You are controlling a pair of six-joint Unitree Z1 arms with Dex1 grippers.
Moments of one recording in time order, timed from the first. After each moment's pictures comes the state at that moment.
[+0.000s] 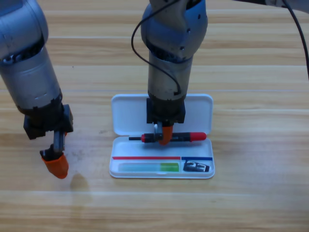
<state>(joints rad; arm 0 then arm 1) -0.66 1.88 -1.30 0.94 0.00 0.65 0.94 2.53 -2.44 1.38 0.00 -0.72</state>
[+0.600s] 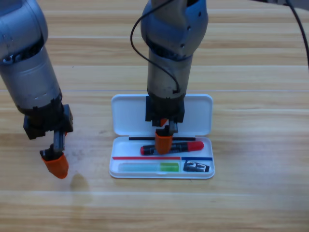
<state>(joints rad) -0.66 1.88 -1.30 0.94 0.00 0.65 0.94 2.52 -2.44 1.38 0.00 -0.68</state>
